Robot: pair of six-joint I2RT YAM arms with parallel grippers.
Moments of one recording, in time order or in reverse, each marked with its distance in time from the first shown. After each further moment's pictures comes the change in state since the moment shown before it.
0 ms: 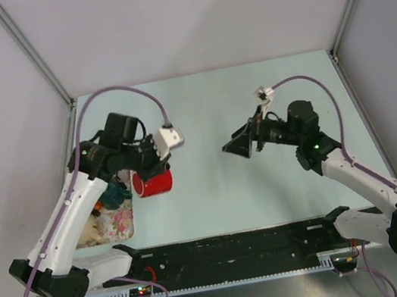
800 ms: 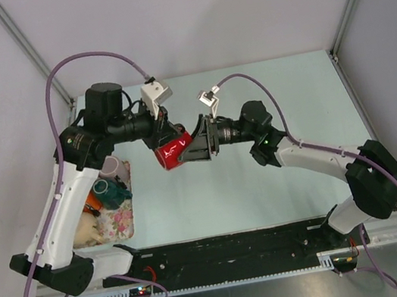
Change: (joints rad) left arm 0.013 0.103 0.324 0.196 0.232 -0.439; right arm 0.336 0.410 0.257 0.494 -0.104 0.439
